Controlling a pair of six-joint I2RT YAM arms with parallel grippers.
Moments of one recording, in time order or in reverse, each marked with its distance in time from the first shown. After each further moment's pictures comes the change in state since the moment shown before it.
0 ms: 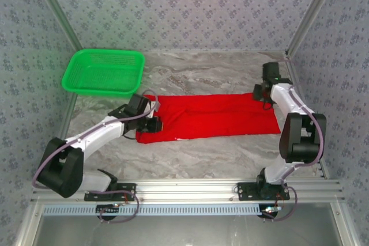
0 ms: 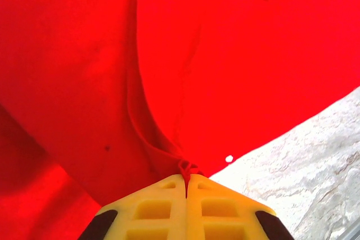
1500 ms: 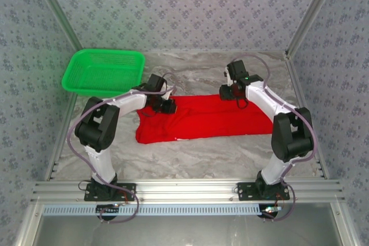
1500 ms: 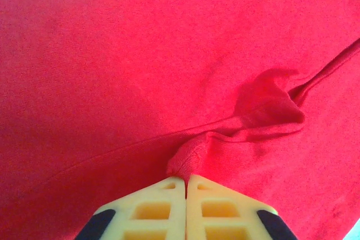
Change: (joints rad) left arm 0.017 0.519 0.436 0.048 0.076 0.169; right arm 0.286 0.043 0.083 0.010 -0.063 -0.049
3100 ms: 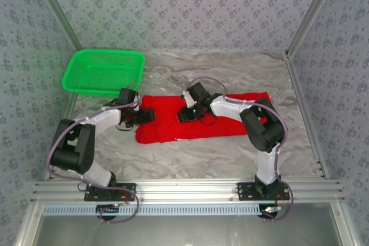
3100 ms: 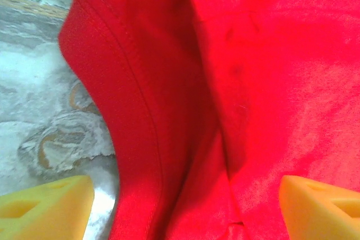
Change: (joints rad) left arm 0.230 -0.304 -0.396 0.034 -0.192 -0.203; right arm 0.360 0.248 -0.067 0.327 -0.403 0.186
